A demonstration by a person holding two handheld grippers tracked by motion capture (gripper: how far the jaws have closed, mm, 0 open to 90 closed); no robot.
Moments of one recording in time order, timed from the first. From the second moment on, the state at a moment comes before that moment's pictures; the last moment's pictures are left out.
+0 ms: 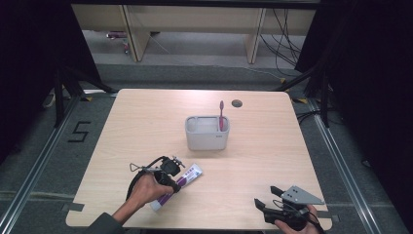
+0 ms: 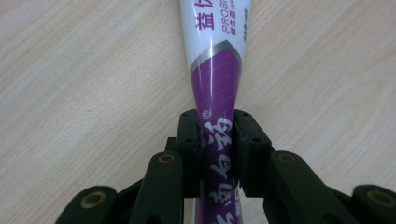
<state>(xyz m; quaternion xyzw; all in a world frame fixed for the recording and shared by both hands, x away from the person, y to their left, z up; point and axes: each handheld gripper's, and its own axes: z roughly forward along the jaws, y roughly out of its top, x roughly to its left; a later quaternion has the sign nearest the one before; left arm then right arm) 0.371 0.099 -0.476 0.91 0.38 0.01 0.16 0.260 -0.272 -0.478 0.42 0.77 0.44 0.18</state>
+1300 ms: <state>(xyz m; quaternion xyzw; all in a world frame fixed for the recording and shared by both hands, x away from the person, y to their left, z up) 0.374 0.094 -0.480 0.93 0.34 0.01 0.14 0.262 -0.273 -0.480 0.42 0.77 0.44 0.18</state>
